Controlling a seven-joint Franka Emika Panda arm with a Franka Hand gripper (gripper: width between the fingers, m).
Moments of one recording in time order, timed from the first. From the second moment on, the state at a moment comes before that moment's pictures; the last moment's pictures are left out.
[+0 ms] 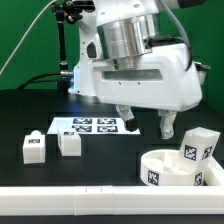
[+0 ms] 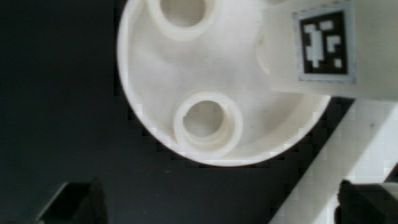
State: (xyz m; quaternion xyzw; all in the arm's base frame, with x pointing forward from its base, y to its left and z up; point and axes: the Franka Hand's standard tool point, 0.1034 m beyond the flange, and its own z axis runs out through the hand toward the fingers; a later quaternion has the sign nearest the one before) arm 0.594 0.039 0.077 -0.90 0.42 0.02 0.10
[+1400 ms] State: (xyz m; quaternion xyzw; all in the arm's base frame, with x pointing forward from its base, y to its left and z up) arm 0.576 -0.022 0.057 -1.00 0.01 -0.04 0.05
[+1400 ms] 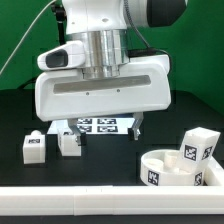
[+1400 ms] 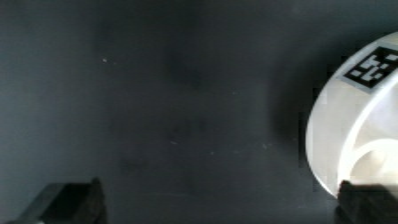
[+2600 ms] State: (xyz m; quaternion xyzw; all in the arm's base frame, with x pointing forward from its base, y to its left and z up) arm 0.561 -0.065 0.048 -1.00 -0.06 -0.08 -0.02
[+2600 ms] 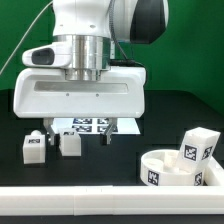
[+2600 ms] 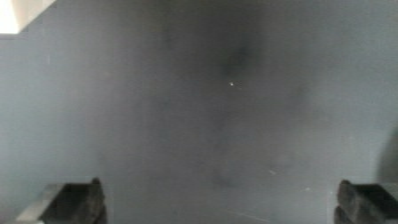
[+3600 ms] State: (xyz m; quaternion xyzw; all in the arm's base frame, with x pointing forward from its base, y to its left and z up) arm 0.529 -0.052 0.038 -1.00 -0.02 0.07 -0.01
